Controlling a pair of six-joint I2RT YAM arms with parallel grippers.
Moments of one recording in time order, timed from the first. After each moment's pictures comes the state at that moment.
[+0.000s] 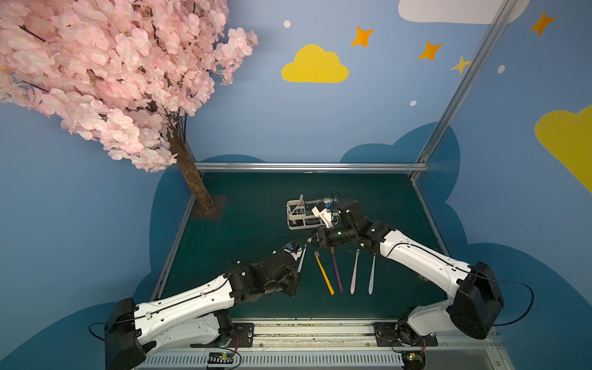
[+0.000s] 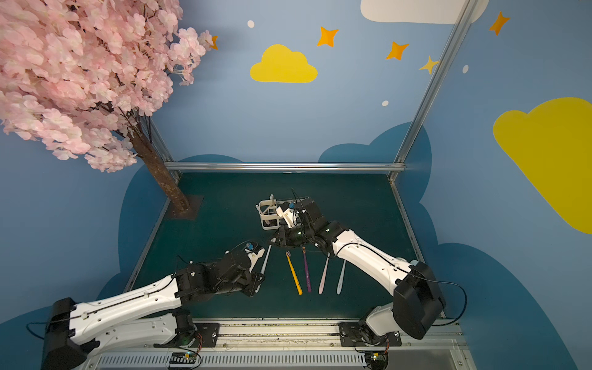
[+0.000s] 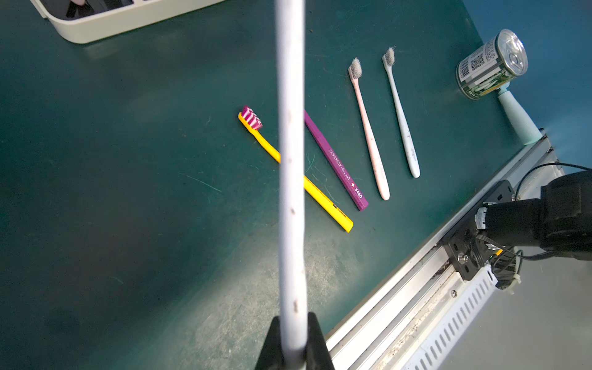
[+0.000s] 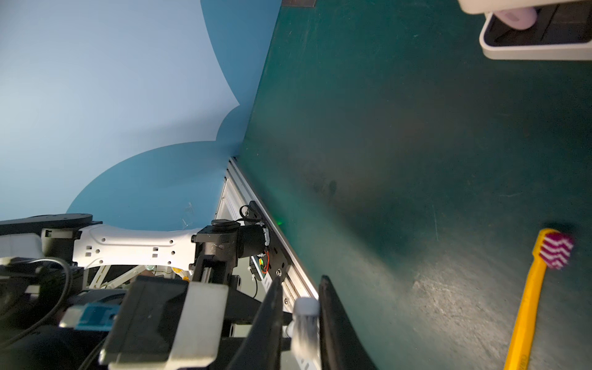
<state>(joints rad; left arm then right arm) -1.06 1.01 0.74 -0.60 -0.06 -0.62 0.77 1.43 1.09 -0.34 -0.64 0.66</state>
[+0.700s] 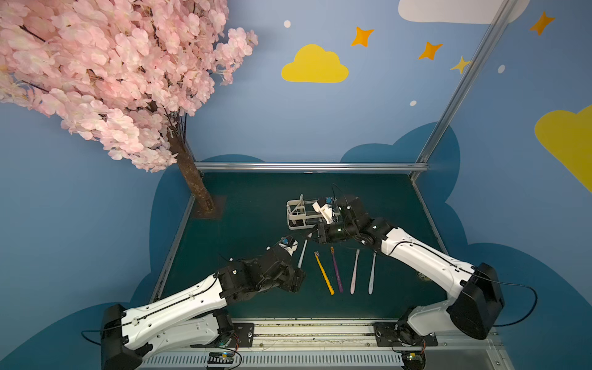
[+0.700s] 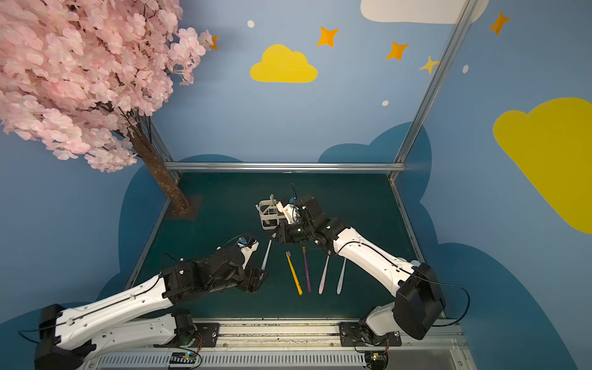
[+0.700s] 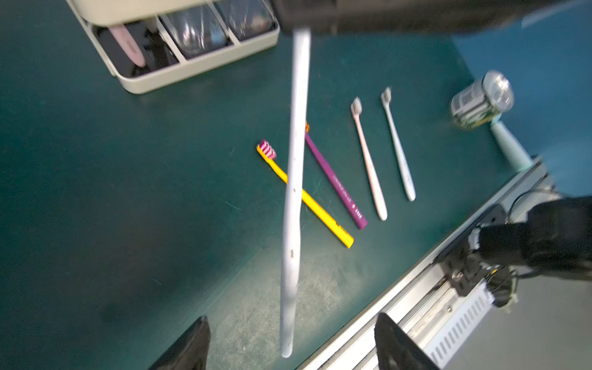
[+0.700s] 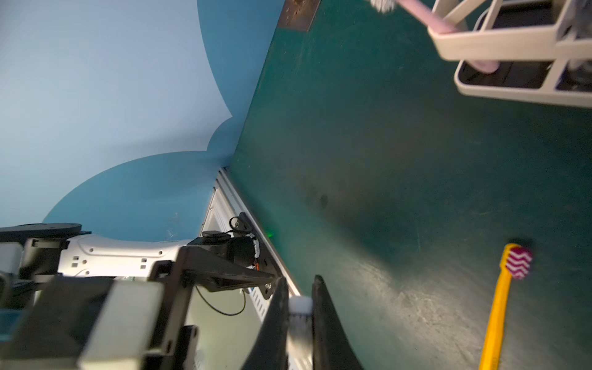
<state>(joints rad) -1.03 0.94 0.87 -0.73 -0.13 -0.60 0.77 1.42 1.16 -0.40 -0.52 0.59</state>
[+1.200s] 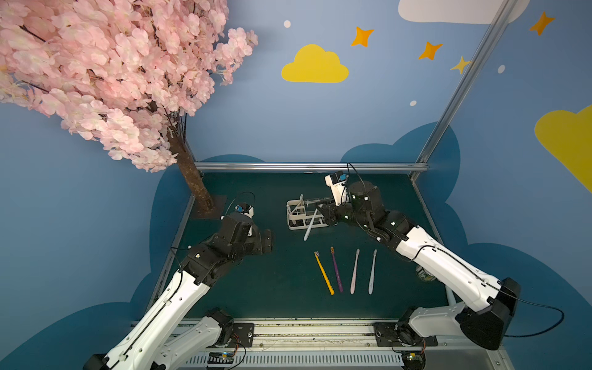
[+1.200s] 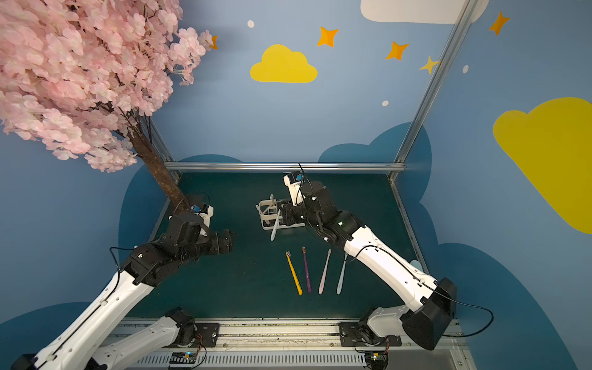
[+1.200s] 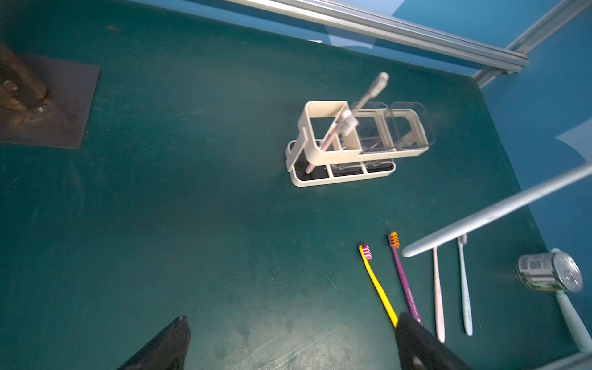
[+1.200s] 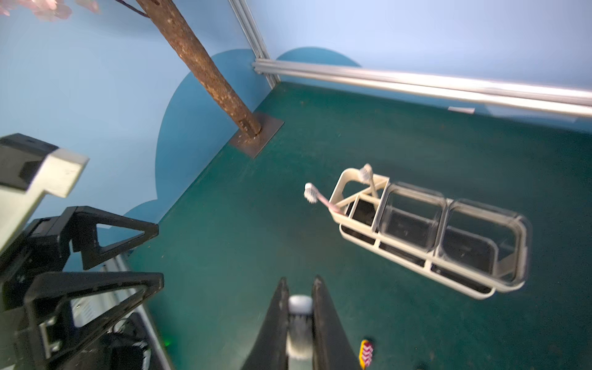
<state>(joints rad) -0.49 0.91 1.03 -0.89 -0.11 -0.49 0.81 1.35 1.36 -0.41 -0.05 0.28</state>
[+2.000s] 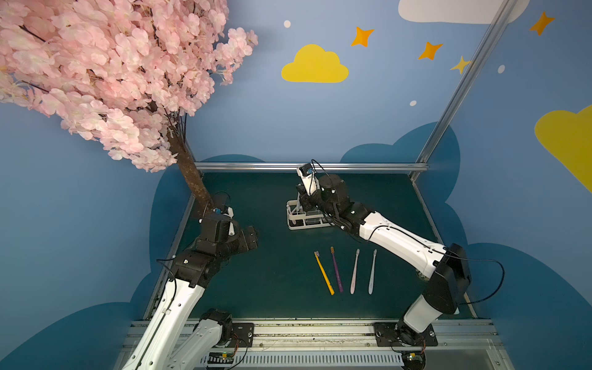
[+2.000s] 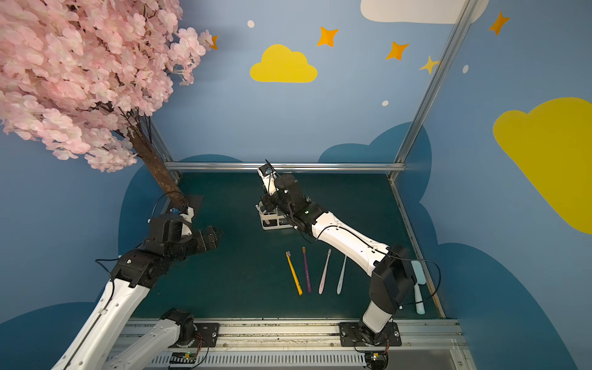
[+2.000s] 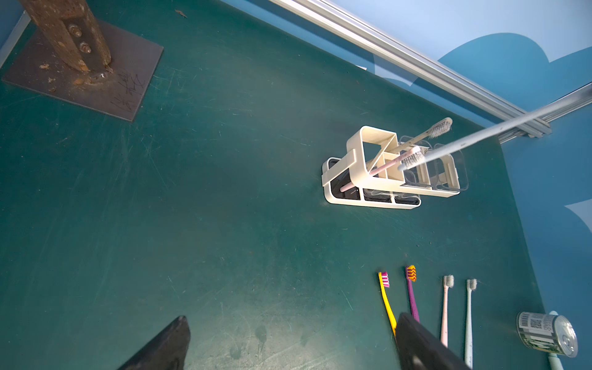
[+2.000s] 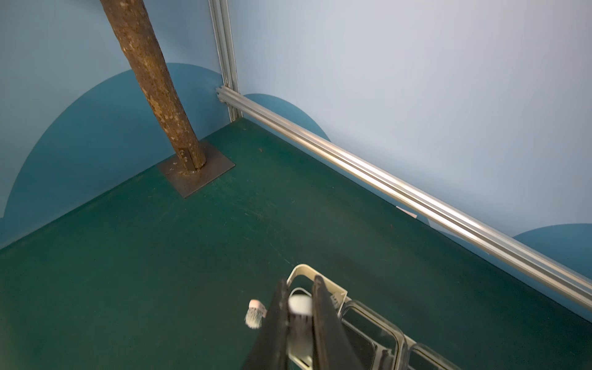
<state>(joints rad) -0.24 0.83 0.97 -0.87 0.03 -0.49 0.84 1.67 1.47 -0.08 0.13 -0.04</state>
